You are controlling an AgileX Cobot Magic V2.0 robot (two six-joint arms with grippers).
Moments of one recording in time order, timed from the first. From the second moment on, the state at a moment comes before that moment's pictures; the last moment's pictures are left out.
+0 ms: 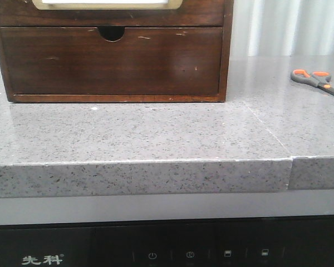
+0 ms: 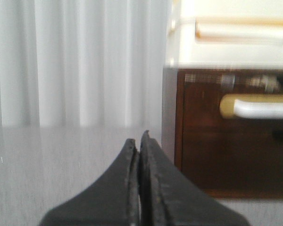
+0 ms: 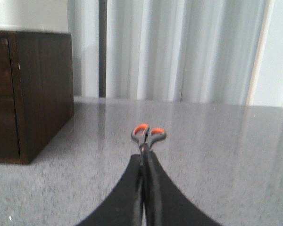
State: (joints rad) left arm 0.00 0.00 -0.16 0.03 0.01 -0.03; right arm -0.01 -0.01 -0.16 -0.05 0.12 0.05
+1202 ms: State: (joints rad) left arm 0.00 0.37 -0.66 0.02 0.63 -0.03; right arm -0.01 0.46 -0.56 -0.06 0.63 0.05
